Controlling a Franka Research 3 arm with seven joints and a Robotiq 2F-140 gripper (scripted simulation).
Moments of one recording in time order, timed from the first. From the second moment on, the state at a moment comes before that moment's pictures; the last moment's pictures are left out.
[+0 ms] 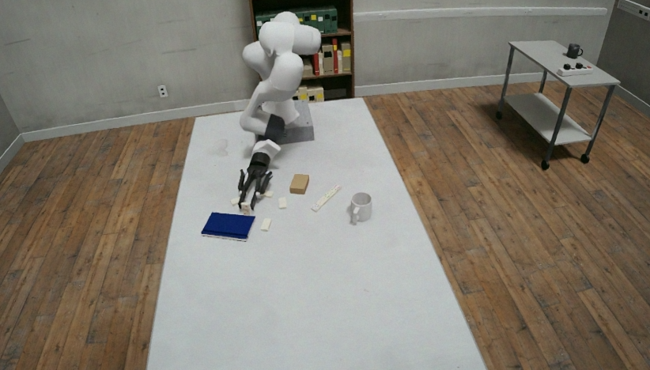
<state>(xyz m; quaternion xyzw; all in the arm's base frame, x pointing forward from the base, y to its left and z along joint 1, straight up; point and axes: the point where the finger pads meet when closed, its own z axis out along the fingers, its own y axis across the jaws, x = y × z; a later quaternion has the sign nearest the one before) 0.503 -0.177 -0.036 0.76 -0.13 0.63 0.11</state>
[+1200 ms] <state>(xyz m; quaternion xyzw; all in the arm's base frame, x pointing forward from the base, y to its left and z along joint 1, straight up) 0.462 -0.162 -0.006 0.76 -0.13 0.63 0.11</state>
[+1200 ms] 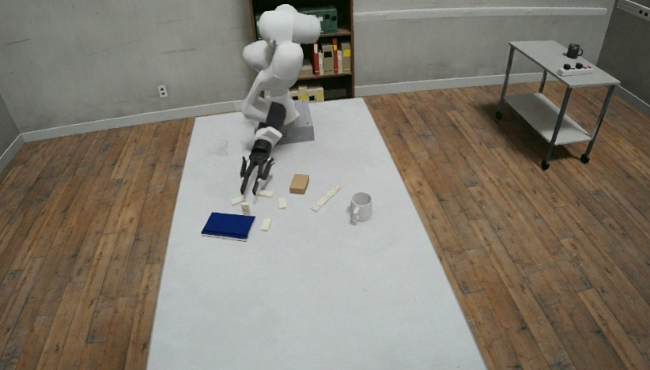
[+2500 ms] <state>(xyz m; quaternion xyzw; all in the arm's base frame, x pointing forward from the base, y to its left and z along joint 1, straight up) 0.463 -0.162 0.027 0.75 -0.13 0.64 0.11</state>
